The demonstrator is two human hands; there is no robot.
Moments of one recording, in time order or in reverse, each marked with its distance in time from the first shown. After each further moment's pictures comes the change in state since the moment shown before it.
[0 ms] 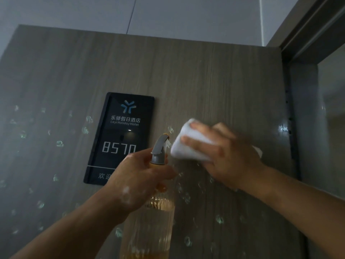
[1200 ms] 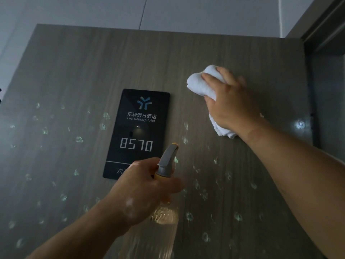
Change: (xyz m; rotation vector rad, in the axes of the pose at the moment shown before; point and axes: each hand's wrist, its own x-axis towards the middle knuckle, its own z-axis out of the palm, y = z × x) left_hand -0.014 -0.023 -0.024 0.083 -0.047 0.002; right_hand 0.104 0.035 0.007 -0.055 0.186 0.402
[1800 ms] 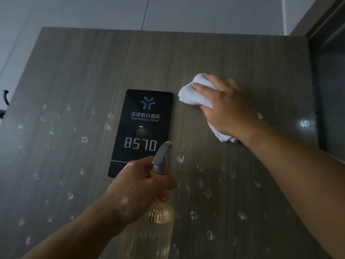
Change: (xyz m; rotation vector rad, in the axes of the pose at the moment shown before) left_hand -0.003 -0.006 -0.012 -0.012 0.027 -0.050; right_hand -0.009 -0.016 -0.004 -0.001 -0.103 -0.107
